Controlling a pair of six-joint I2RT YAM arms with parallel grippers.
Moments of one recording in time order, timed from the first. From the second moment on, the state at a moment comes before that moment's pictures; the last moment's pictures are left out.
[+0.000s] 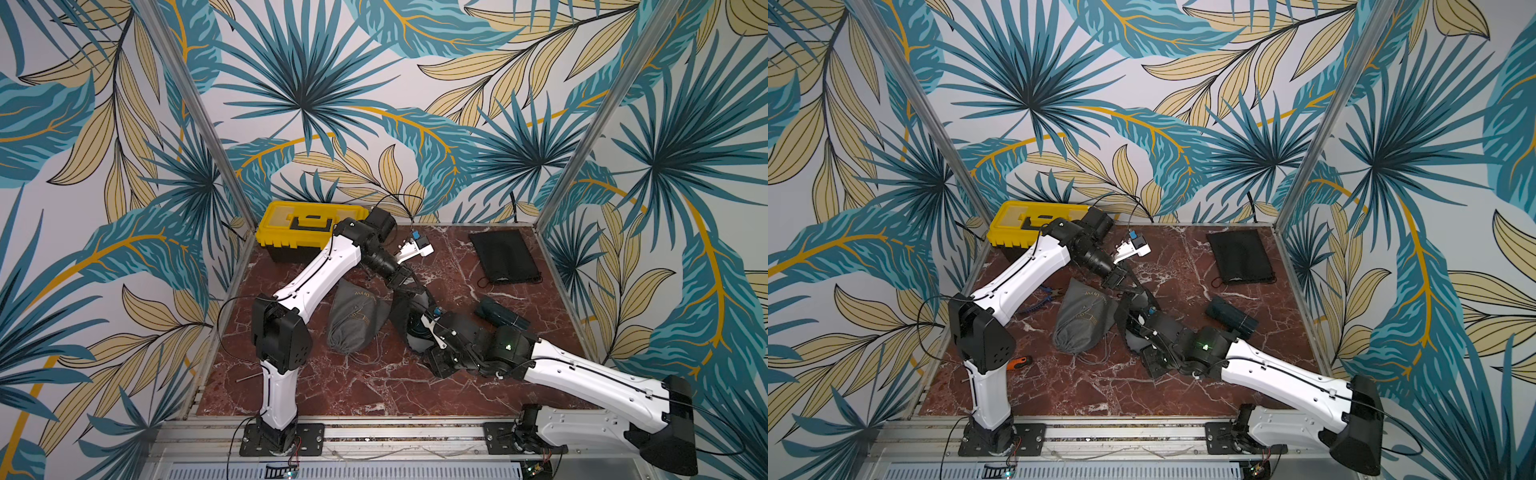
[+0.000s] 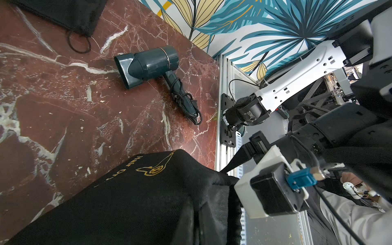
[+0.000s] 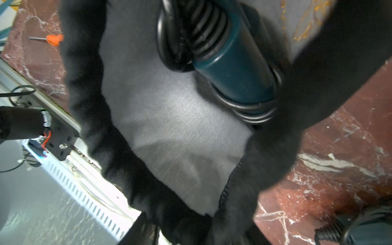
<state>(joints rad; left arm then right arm) -0.54 1.95 1.99 -1.25 0.97 0.41 1.01 1.15 0.97 -0.84 0.09 0.53</state>
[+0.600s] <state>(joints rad) -0.54 1.95 1.99 -1.25 0.97 0.41 1.01 1.10 0.98 -0.91 0.13 0.51</state>
